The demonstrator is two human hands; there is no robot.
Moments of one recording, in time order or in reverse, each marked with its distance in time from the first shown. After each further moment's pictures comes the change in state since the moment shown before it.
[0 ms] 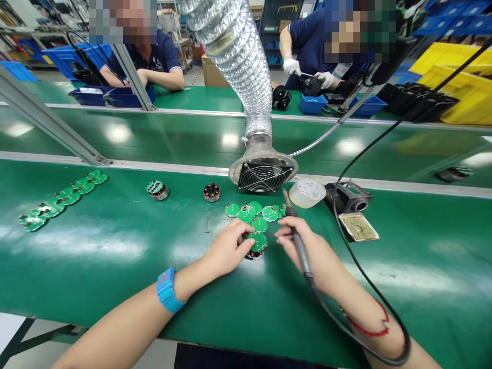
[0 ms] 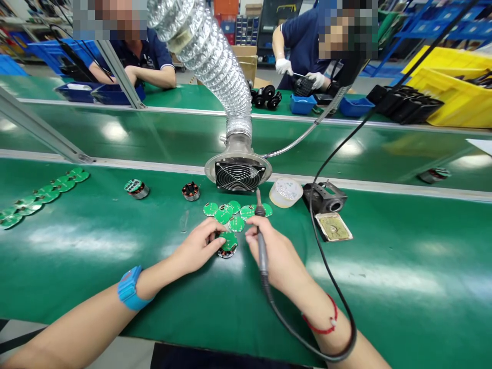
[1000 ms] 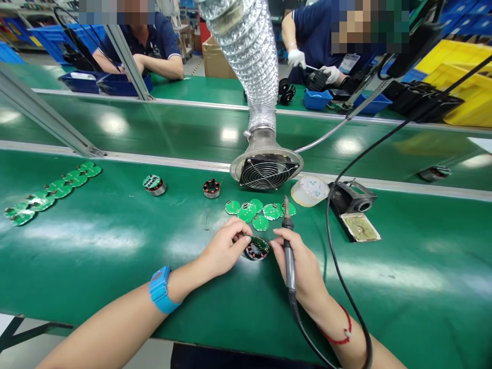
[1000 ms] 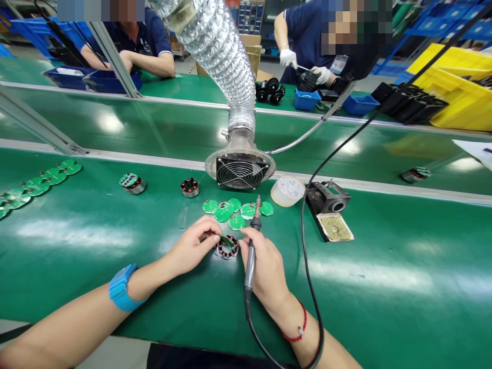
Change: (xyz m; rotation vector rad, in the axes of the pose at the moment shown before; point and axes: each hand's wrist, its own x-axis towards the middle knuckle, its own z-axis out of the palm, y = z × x) left_hand -0.005 -0.007 0.001 -0.231 0.046 0.018; right_hand -0.019 -0.001 0.042 -0.022 0.208 0.025
